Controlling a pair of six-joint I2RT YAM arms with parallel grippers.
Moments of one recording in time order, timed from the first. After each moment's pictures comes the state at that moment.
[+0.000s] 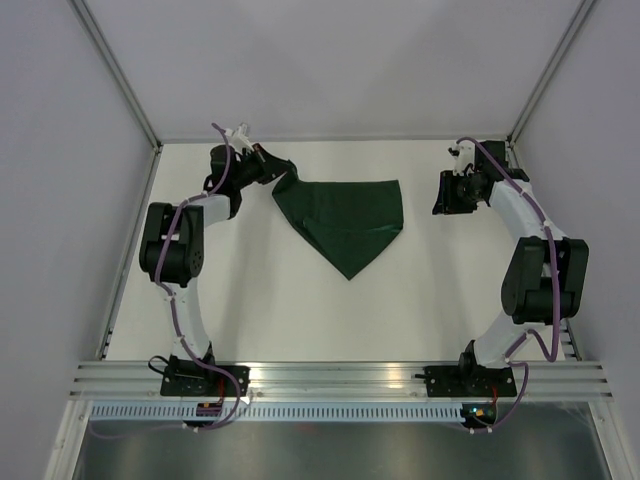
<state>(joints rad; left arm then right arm) -0.11 2.07 1.29 0.62 0.61 -0.73 -0.07 1.71 1.35 -0.65 -0.33 -0.04</state>
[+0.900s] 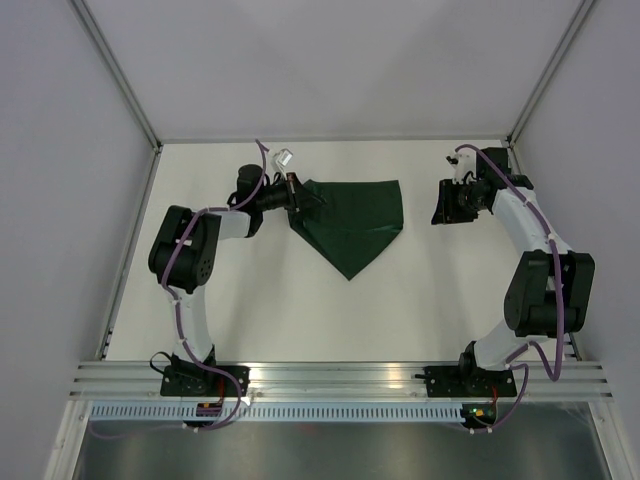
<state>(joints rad) -0.27 2.03 1.12 0.69 0.84 -0.59 -0.07 1.62 1.28 -0.72 -0.38 -0.09</state>
